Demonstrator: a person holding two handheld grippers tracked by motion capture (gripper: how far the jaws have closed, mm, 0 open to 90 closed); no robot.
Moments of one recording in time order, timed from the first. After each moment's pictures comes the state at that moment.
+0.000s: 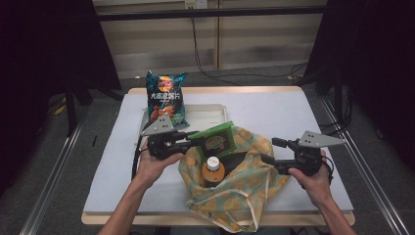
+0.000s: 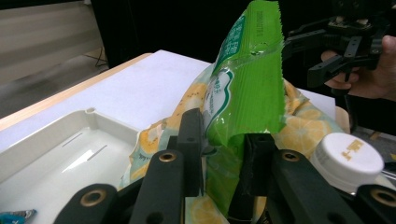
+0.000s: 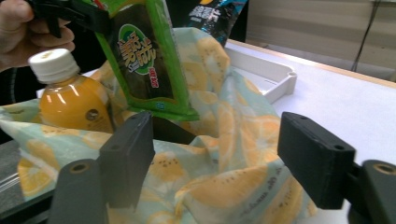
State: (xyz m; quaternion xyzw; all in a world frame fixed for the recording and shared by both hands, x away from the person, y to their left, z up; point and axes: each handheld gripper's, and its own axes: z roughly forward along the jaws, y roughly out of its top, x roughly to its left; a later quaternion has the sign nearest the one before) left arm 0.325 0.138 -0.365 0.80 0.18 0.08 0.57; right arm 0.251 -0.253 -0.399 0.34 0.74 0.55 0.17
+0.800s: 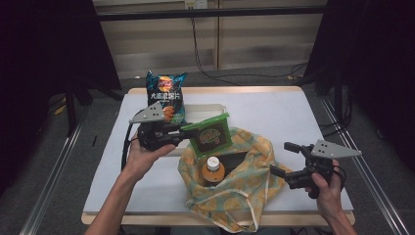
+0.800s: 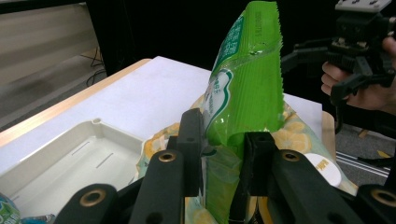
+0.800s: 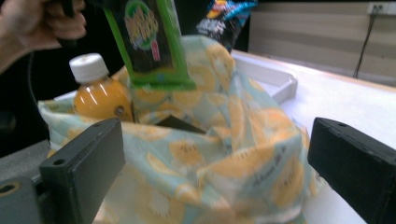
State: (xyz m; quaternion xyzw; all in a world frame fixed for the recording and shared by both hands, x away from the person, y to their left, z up) left arm 0.331 0.153 -0.327 0.80 0.17 0.06 0.57; right arm 0.224 -0.267 -0.400 0.34 0.73 0.57 0.17
